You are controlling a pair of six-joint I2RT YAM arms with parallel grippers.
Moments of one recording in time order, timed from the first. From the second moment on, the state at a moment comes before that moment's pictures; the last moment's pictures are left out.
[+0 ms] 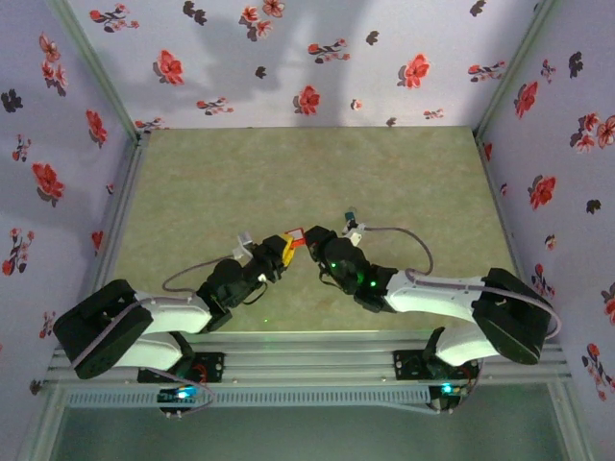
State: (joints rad) left arm -0.91 1.32 0.23 1.08 -0.11 -1.77; right arm 1.05 1.37 0.63 0.44 0.45 1.59
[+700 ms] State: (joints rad) left arm -0.91 1.30 0.23 1.06 -0.13 -1.72; right arm 1.05 1.38 0.59 0.56 0.45 1.51
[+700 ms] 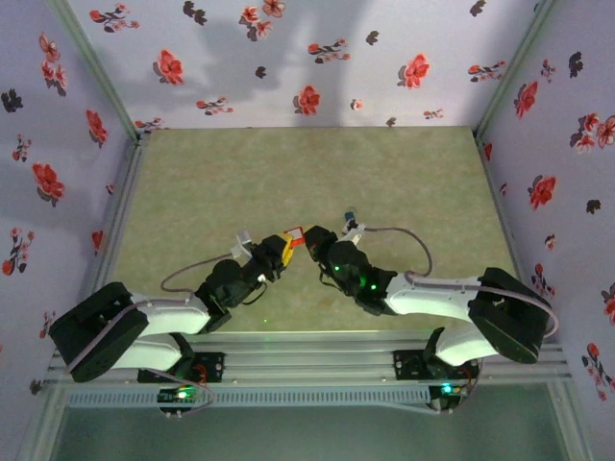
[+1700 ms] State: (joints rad) left arm -0.91 1.29 0.23 1.04 -0.17 -1.66; right arm 1.04 1.47 0.55 0.78 0.45 1.50
